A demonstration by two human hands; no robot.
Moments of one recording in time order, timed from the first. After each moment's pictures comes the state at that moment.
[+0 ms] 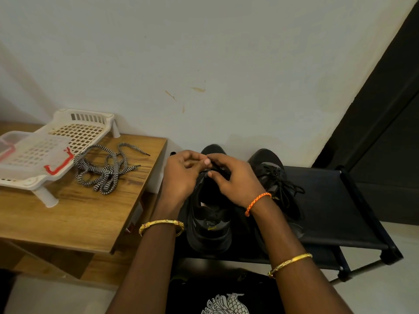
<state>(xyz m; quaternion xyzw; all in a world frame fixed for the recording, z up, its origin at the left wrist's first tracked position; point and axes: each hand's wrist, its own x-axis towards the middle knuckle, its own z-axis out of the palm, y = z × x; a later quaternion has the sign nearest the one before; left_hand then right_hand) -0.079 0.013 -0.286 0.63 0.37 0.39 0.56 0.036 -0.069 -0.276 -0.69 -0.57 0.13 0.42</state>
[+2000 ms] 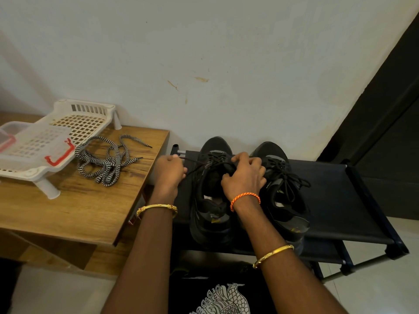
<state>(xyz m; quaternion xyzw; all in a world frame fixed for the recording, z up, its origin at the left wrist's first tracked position) -0.079 0.043 -0.314 0.48 0.57 0.39 0.55 0.022 -0.053 -0.308 -0.88 -0.31 0.07 0.36</state>
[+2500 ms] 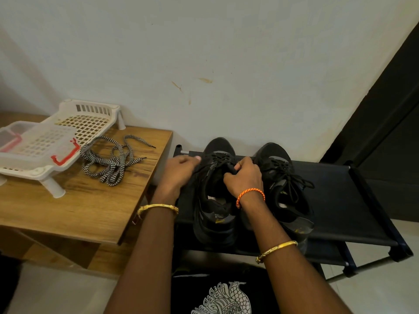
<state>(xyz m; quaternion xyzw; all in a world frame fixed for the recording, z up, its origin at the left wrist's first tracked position) -0.087 0.035 -0.303 0.59 0.51 0.28 0.55 0.030 -0.049 -0.309 -0.86 -0.30 0.16 0.38</state>
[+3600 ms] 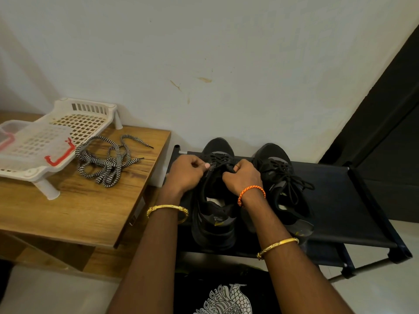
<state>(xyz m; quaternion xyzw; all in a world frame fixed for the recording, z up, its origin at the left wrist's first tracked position) -0.076 0.043 -0.314 0.72 0.46 0.22 0.46 0.040 -0.040 -0.314 -0.85 -0.30 0.21 0.37</state>
